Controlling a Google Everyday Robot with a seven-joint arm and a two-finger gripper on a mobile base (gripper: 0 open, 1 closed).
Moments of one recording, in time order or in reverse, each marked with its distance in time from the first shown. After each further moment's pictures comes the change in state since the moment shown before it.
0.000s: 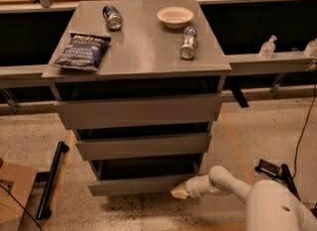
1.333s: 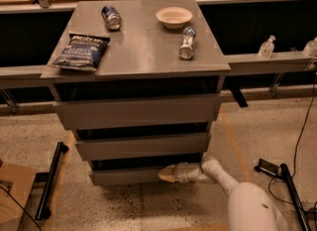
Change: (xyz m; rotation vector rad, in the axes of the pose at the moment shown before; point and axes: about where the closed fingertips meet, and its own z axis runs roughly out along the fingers) arm -0.106 -0.028 0.035 -0.030 -0.268 -0.262
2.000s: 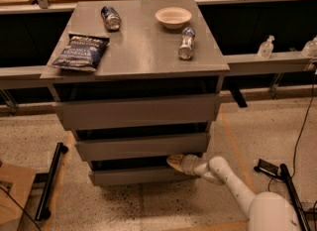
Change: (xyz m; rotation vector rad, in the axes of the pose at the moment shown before) arm -0.036 -0.052 -0.042 0.268 -0.083 -0.166
